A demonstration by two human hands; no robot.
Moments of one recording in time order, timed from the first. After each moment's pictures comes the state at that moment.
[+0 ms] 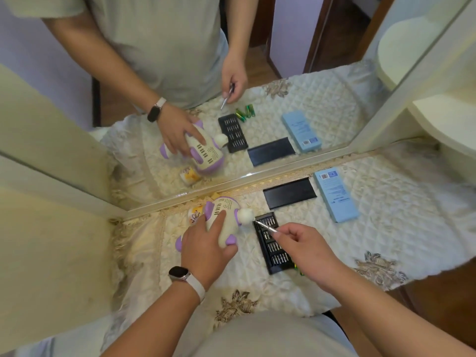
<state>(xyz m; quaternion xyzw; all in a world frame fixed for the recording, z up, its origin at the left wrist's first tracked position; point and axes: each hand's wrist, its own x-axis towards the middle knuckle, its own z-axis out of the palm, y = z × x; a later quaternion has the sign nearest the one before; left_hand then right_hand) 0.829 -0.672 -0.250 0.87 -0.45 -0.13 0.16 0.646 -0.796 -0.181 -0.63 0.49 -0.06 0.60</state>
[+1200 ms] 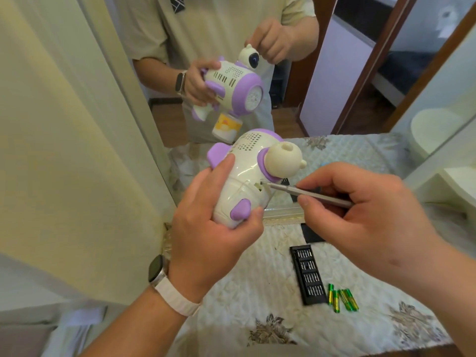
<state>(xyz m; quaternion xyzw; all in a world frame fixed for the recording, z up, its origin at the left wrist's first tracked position) 0.865 -0.602 -0.040 0.72 -0.39 0.07 0.56 0.721 -0.727 0.036 -0.90 0.19 -0.27 0.28</state>
